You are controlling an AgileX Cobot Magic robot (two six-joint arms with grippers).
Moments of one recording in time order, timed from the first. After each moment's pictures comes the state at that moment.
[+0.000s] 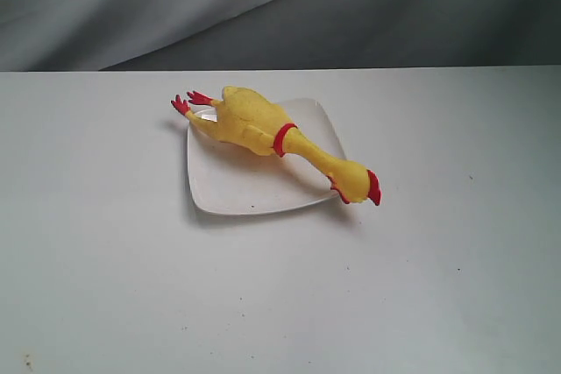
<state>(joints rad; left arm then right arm) 0.01 0.24 -0.89 1.28 1.22 -0.76 0.43 0.37 -0.67 0.59 0.27 -0.73</state>
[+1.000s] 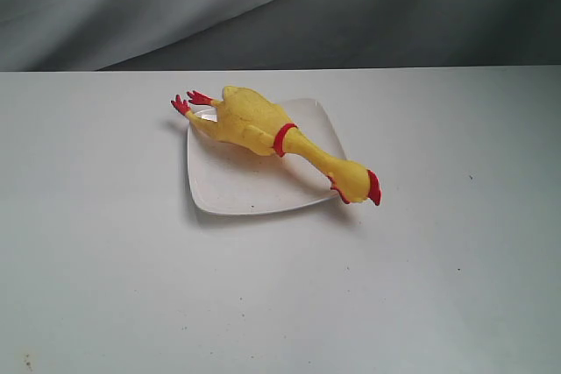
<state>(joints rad) 0.08 0.13 -0.45 0.25 0.20 -0.44 0.43 0.37 -0.67 0.59 0.27 -0.73</state>
